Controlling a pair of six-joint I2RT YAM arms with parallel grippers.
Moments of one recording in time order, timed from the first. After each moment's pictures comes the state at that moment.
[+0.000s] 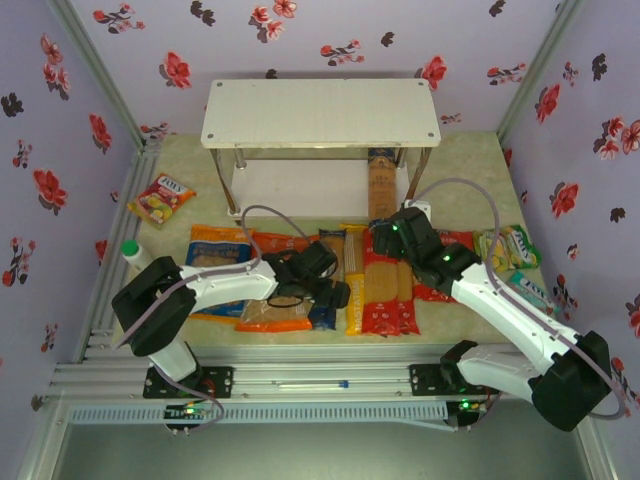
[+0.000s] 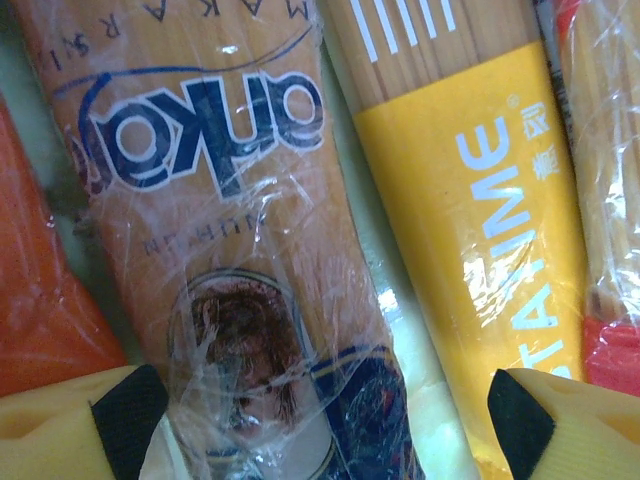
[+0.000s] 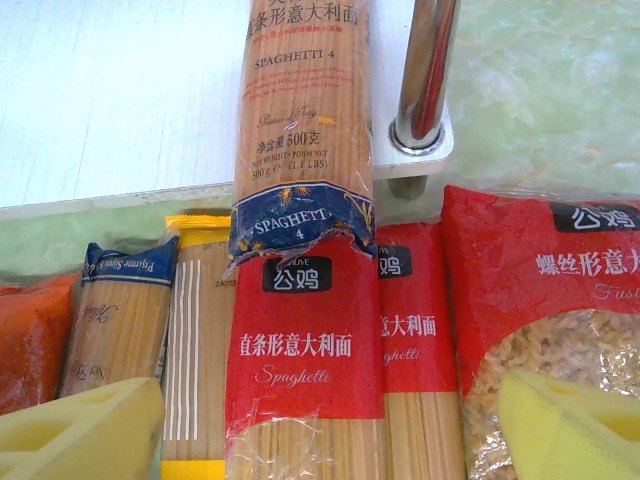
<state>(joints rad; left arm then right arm) -1.03 1.65 0.96 -0.39 0.05 -0.67 0.62 1.08 0.85 -0.58 0.34 0.56</state>
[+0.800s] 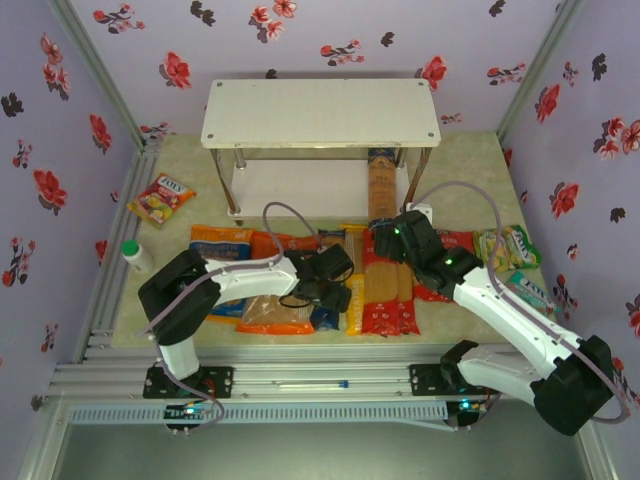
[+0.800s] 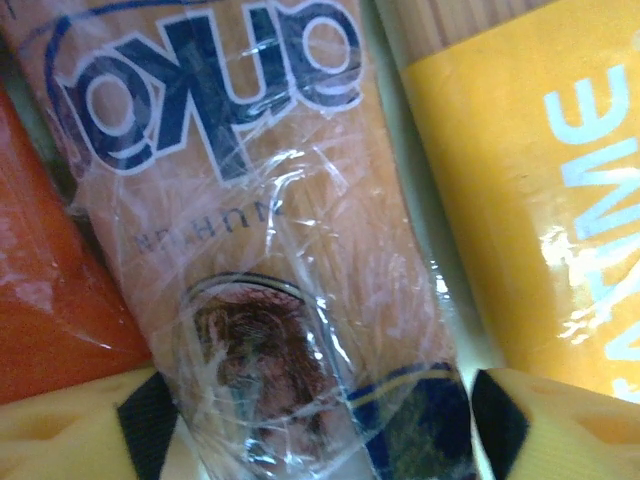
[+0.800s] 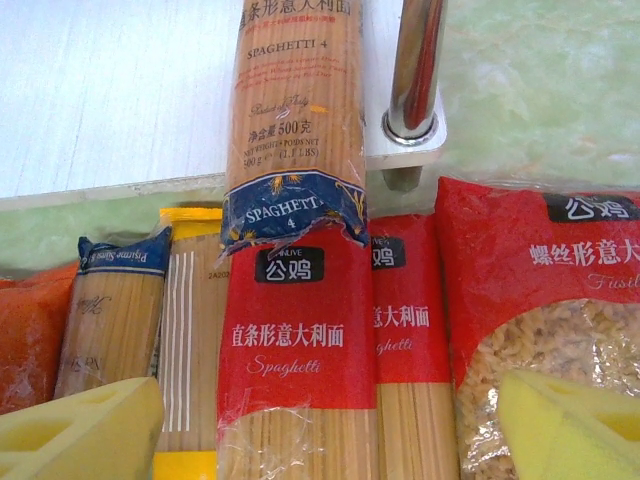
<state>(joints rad) -1.07 1.80 1.11 -0.56 -0.04 -0.67 0.62 1.06 0.82 -0.58 0.34 0.56</state>
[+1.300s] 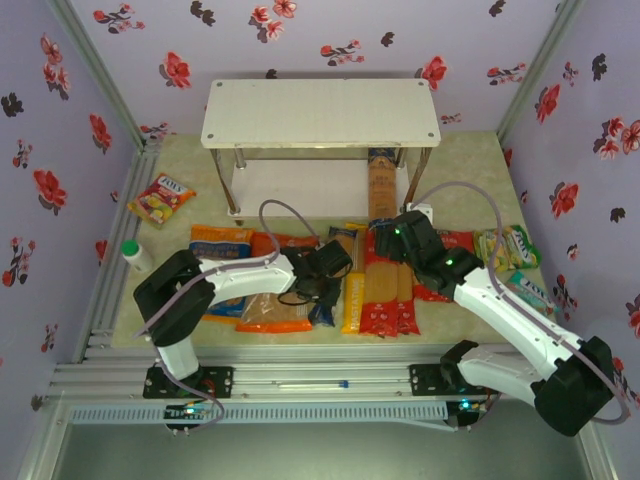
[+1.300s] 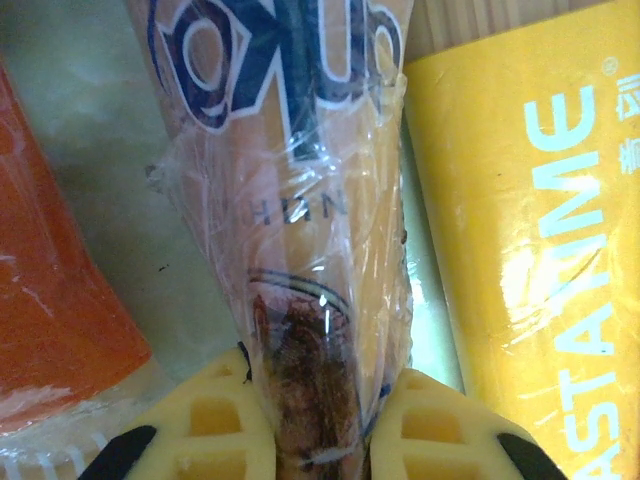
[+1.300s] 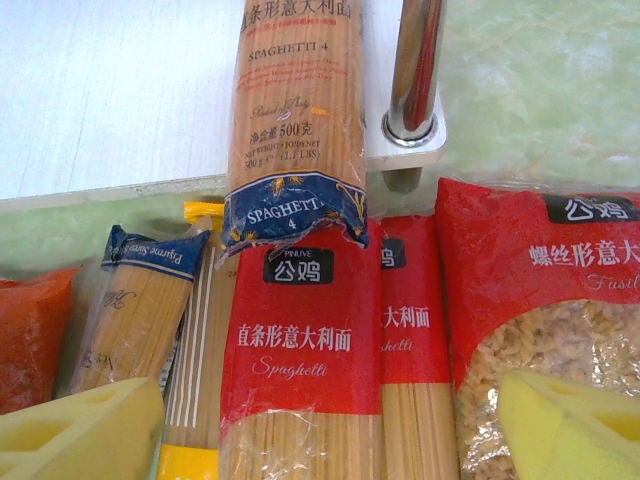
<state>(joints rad) -1.06 1.76 1.11 -0.57 -0.02 -0.68 0.62 1.05 0.82 -0.58 0.34 0.56</state>
